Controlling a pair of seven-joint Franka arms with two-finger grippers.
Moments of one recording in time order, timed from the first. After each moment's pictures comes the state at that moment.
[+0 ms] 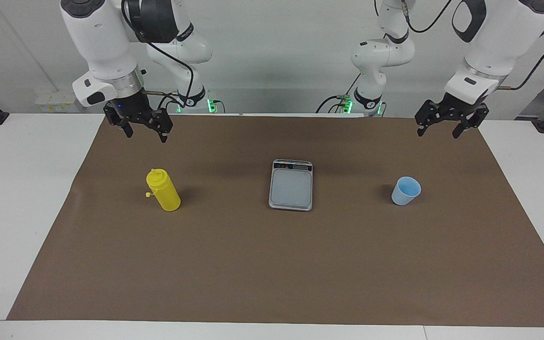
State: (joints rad) left arm 0.15 -0.03 -0.16 -2.00 -0.03 2.03 0.03; right arm 0.04 0.00 0.03 -1.64 -0.03 1.63 0.25
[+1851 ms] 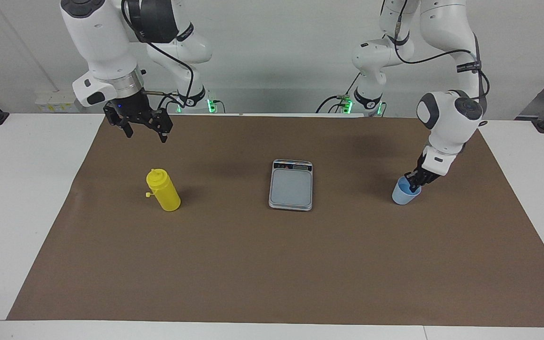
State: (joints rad) left arm 0.17 0.04 -0.18 -2.16 -0.03 2.29 -0.15; right arm 0.04 0.00 0.03 -1.64 -0.03 1.63 0.25
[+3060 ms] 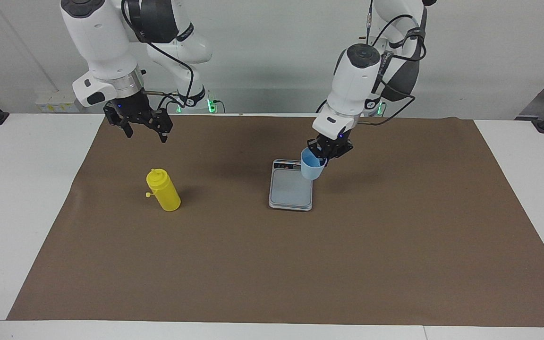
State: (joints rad) left arm -0.39 0.11 -0.20 -1.83 -0.04 2.06 -0.61; right arm 0.04 0.00 0.03 -1.64 -0.03 1.63 0.25
